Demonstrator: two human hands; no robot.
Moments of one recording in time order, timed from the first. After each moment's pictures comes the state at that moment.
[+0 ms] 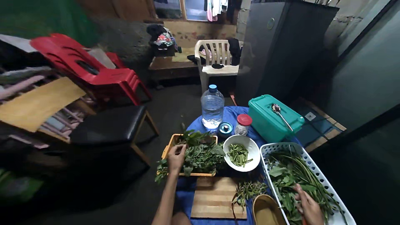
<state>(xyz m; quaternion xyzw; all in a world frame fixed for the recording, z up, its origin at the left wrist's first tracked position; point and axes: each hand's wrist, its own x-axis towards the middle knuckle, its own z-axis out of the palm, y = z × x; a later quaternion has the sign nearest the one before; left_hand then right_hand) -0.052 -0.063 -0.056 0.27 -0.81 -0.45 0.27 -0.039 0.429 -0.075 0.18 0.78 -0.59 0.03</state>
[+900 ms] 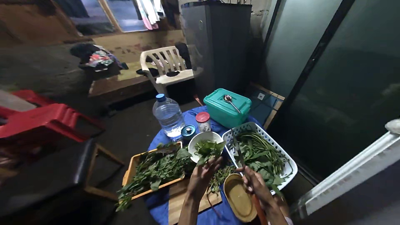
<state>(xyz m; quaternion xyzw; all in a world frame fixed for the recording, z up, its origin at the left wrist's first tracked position) -0.010 0.195 -0.005 0.07 -0.44 -0.89 -0.05 0.020 0.418 -0.040 -0.01 0.58 -0.81 0.12</state>
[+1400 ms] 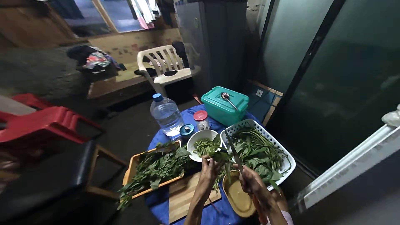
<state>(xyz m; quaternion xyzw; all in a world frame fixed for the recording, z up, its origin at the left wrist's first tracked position) 0.000 0.225 -0.003 0.01 -0.59 -0.80 -0.03 0.031 0.419 -0.031 -0.08 0.57 -0.81 0.11</state>
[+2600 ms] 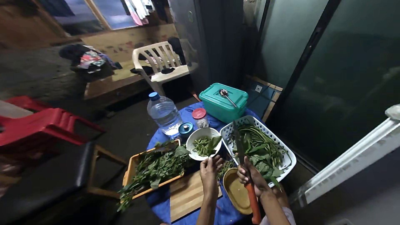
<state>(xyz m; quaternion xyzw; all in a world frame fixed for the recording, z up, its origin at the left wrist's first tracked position) -0.012 0.257 -0.019 0.22 -0.55 -0.80 0.07 -0.001 0.420 -0.065 0.04 0.32 -0.92 0.24</state>
